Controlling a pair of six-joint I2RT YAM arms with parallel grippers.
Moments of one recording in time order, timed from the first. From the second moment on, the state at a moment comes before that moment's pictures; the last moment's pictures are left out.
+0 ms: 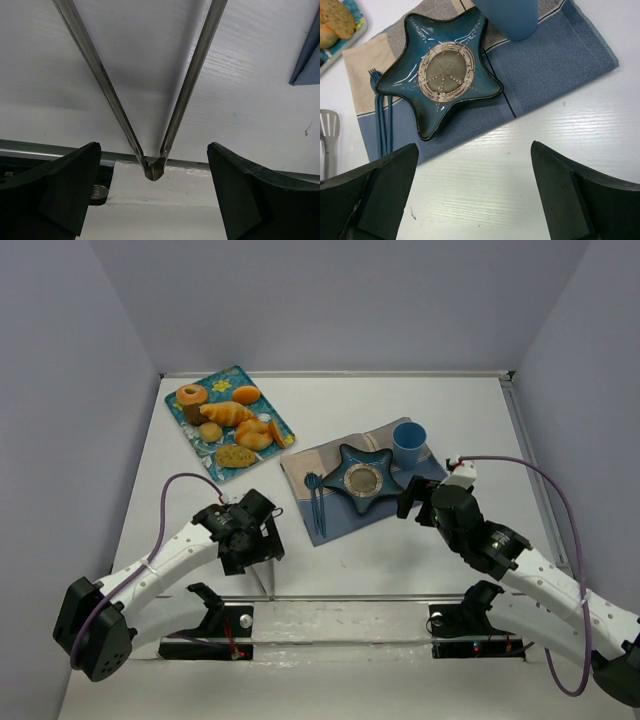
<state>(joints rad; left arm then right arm) -0.67 1.01 0.66 -0.96 -0.11 -0.99 0.75 0.73 0.61 -0.42 0.53 0.66</state>
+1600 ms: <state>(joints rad) -0.68 1.32 0.65 -0.73 -0.33 -1.15 0.75 0.80 0.60 -0.36 0.50 0.58</state>
